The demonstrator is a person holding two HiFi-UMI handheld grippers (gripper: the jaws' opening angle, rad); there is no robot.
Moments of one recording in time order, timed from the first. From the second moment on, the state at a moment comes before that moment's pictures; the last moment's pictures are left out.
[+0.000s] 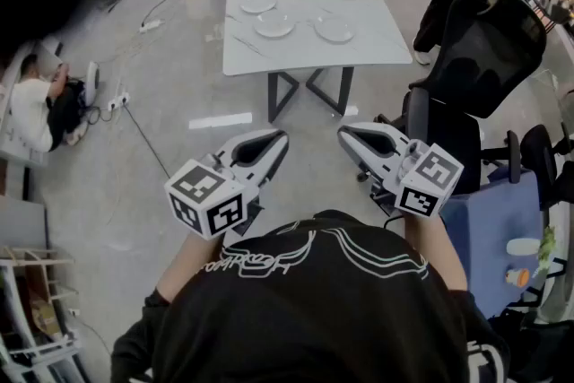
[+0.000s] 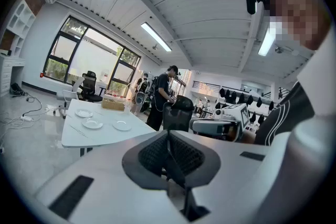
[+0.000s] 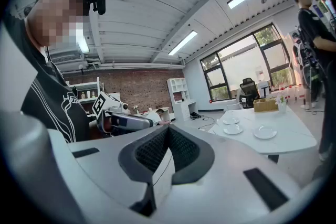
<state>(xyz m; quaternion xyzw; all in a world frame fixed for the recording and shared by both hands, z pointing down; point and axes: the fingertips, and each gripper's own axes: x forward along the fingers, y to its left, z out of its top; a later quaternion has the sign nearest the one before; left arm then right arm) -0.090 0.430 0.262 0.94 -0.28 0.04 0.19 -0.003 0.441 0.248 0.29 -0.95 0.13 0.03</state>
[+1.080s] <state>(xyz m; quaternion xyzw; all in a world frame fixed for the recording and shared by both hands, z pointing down) -0.074 0.280 0.320 0.91 -0.32 0.09 0.24 0.030 0.265 0.326 0.30 -0.94 0.14 0.09</state>
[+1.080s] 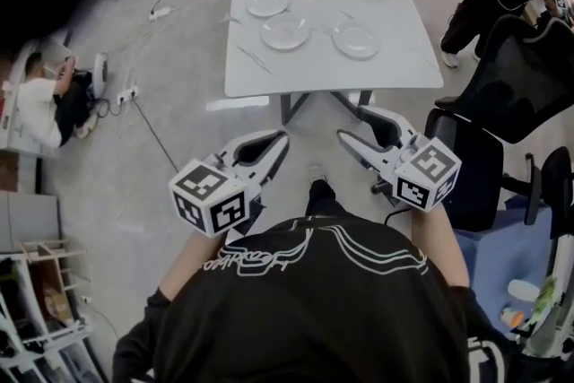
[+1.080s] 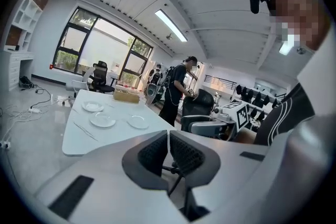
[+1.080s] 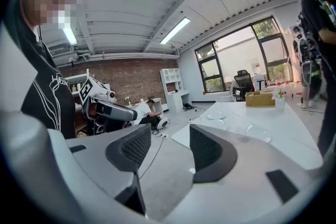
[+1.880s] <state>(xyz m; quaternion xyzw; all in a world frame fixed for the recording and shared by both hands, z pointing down) -0.045 0.055 0.363 0.88 -0.37 0.12 0.26 0.056 0.031 0.373 0.26 -0.94 0.18 0.14</state>
